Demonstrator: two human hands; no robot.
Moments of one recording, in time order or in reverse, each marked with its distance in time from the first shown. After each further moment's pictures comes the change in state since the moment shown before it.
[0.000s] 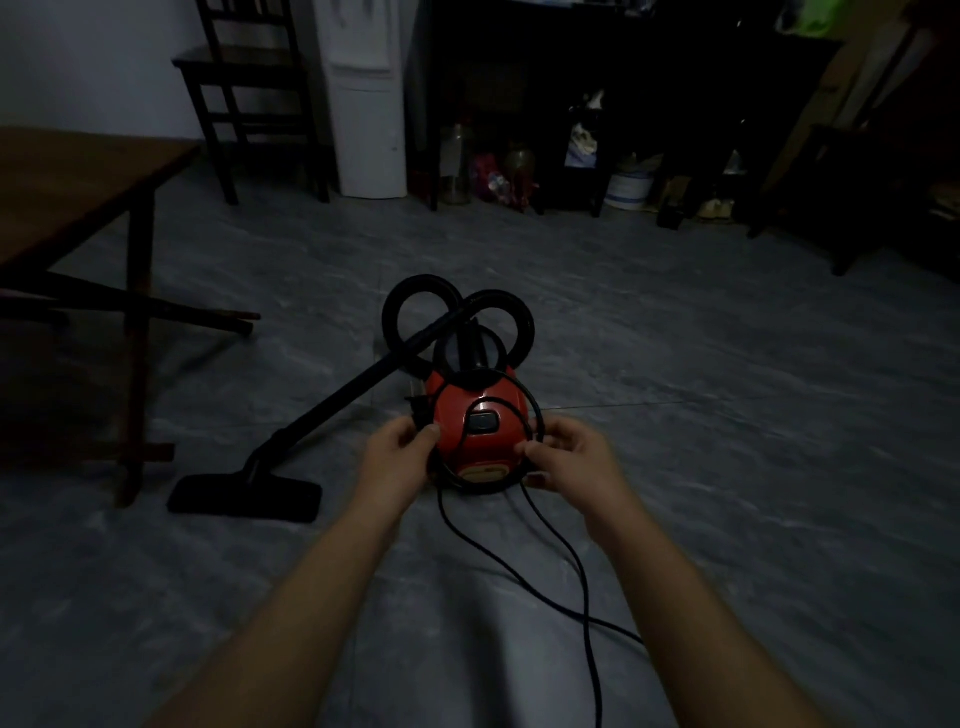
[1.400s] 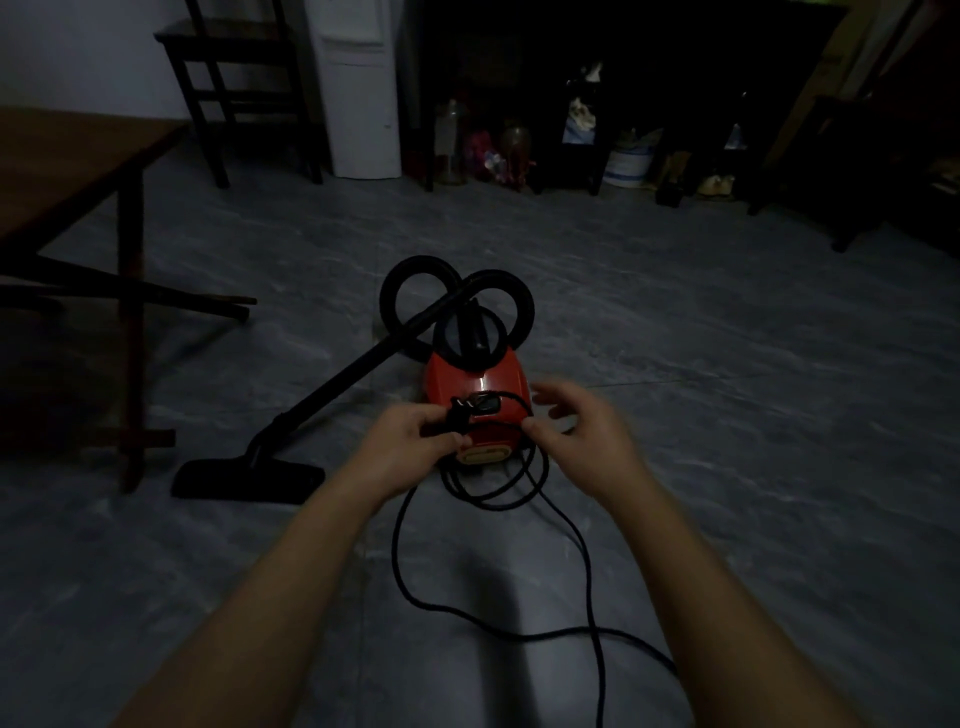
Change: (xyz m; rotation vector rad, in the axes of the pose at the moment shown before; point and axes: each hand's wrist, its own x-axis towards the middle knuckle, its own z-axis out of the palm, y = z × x) left_hand 0.004 0.010 -0.017 0.352 -0.370 0.124; right_hand 0.010 0.010 -0.015 -0.587 0.045 -0.338
